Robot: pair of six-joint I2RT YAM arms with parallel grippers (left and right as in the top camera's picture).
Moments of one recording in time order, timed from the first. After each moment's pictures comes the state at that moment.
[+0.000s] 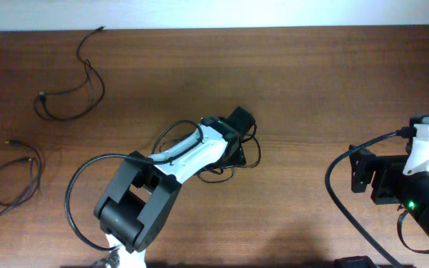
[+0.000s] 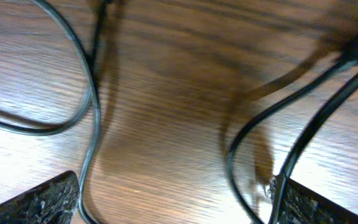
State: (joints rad) left arm -0.66 1.98 1.31 -0.84 -0.14 -0.87; right arm 0.10 0.88 1.53 -1.28 0.00 0.08
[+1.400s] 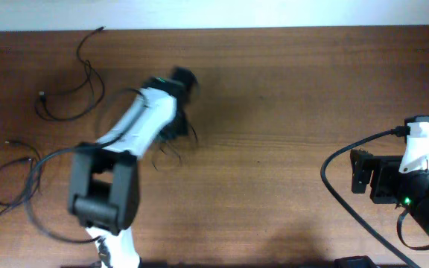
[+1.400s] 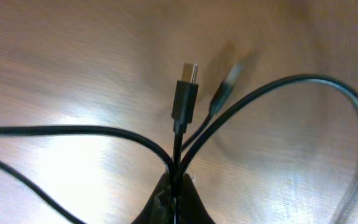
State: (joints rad) left arm -0.29 1.99 1.52 -1.11 -0.26 -0.46; right arm 0.10 0.91 1.53 -1.35 0.05 0.08
